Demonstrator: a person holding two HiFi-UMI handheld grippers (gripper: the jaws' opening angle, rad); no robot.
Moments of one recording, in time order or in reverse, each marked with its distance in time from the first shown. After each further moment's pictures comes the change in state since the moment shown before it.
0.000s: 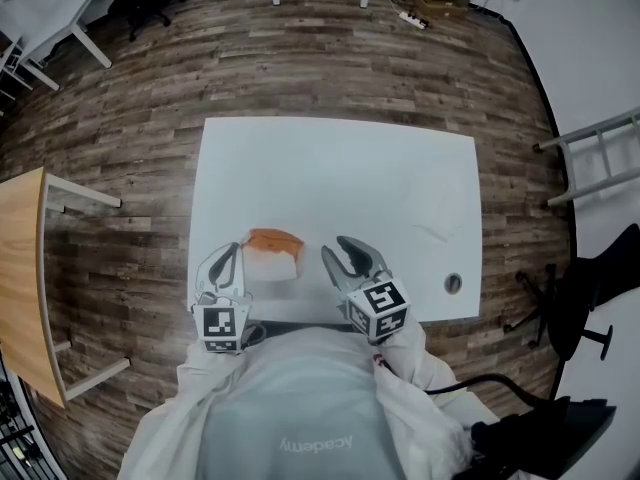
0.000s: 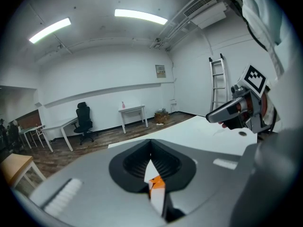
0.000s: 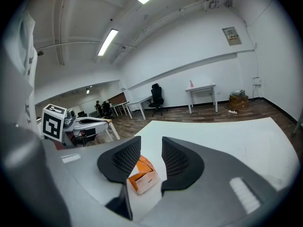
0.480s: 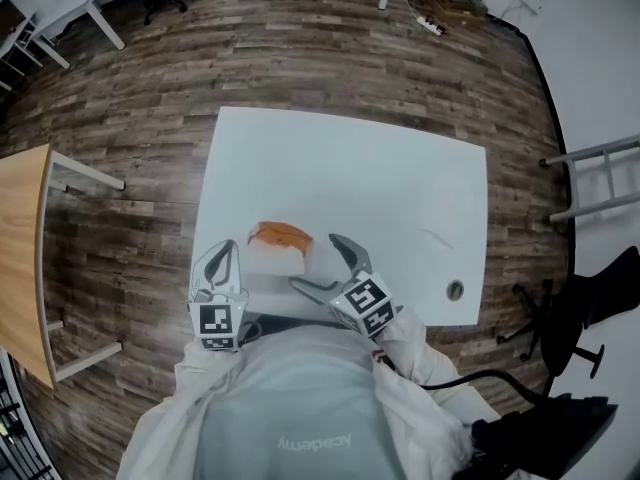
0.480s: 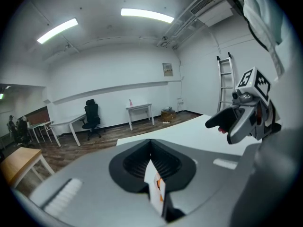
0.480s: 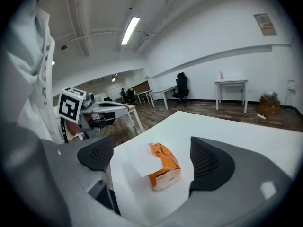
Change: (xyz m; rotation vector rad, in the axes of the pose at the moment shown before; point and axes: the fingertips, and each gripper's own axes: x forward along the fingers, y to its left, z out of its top) left arm -0.018 0.018 -0.012 -0.040 0.025 0.079; right arm 0.026 0.061 -0.026 -0.179 0.144 0.273
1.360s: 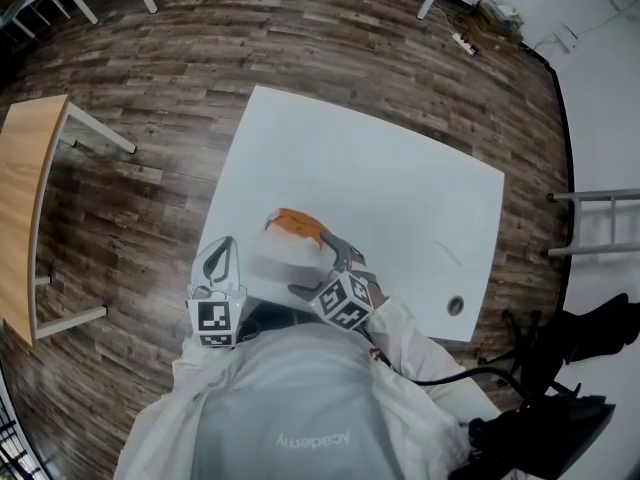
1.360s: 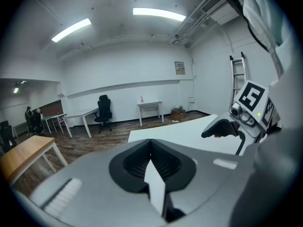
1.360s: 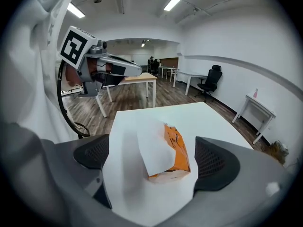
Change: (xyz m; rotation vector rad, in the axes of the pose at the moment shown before) left arm -0.035 0.023 -0.033 -0.088 0.029 0.123; right arm 0.054 0.035 -0.063 -0.441 0.345 0.112
